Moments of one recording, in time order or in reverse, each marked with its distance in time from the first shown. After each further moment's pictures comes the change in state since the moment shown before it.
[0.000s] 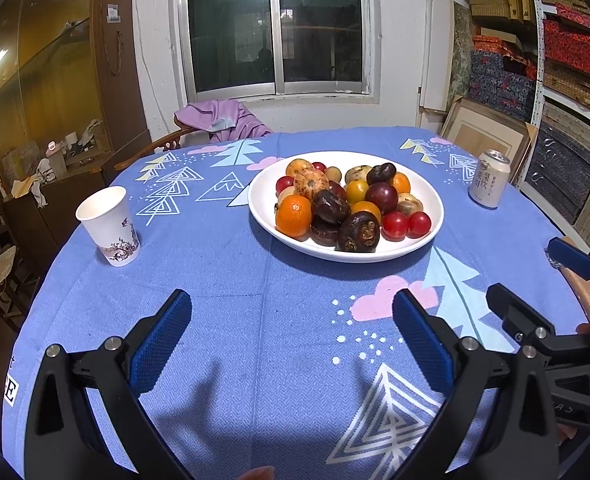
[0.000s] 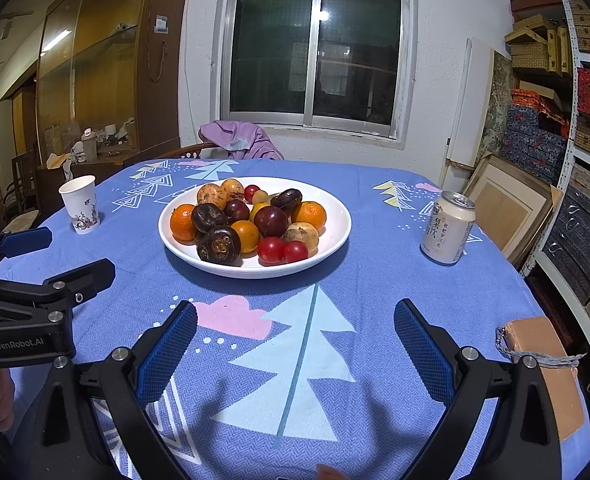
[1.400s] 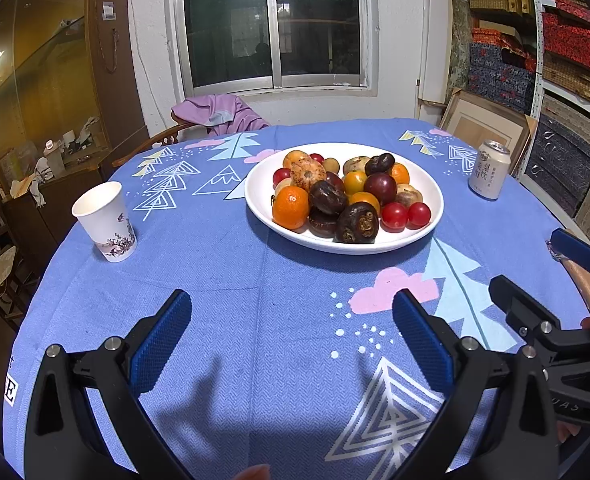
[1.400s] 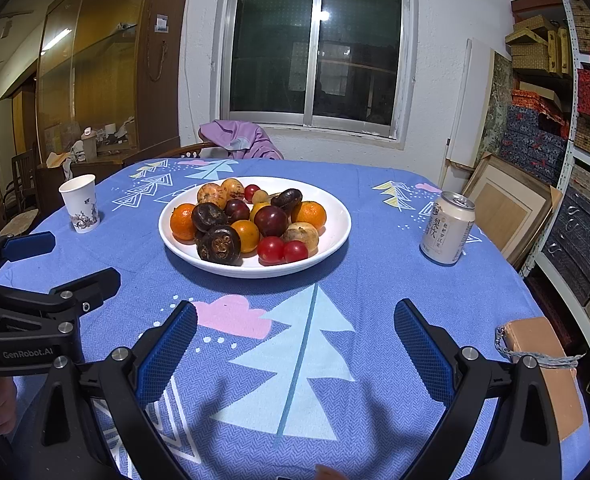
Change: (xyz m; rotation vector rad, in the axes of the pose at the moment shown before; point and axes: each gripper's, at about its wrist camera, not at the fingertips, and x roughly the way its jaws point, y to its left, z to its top) left arm 0.004 -0.003 -0.004 0.011 0.023 -0.001; right arm 0.000 0.000 0.000 0.000 0.001 -0.001
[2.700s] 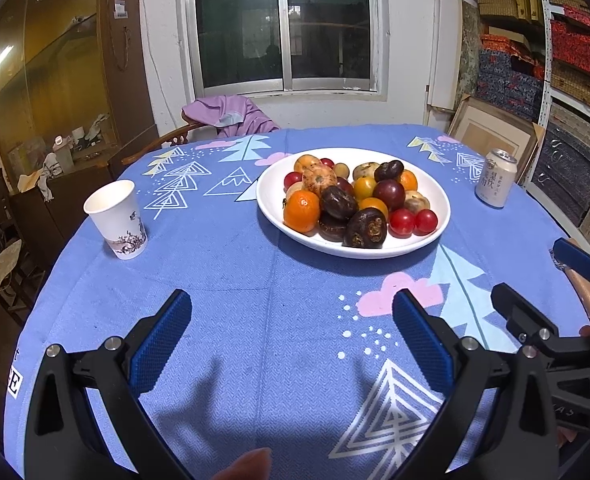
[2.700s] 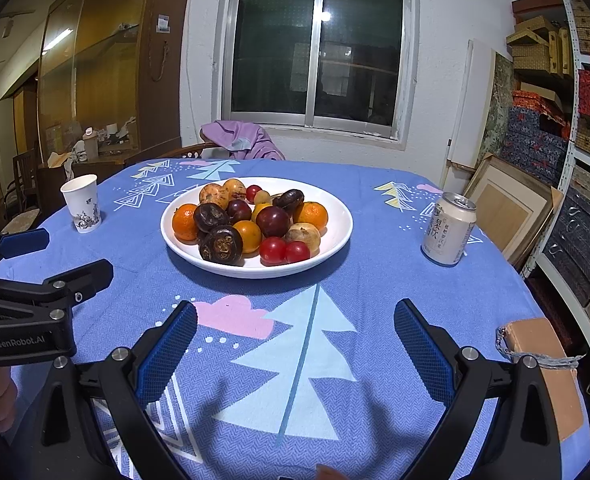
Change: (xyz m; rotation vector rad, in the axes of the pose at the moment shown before) left arm -0.008 0.006 0.003 -0.028 -0.006 0.026; right arm -0.001 0.001 0.000 -0.003 -0.002 0.005
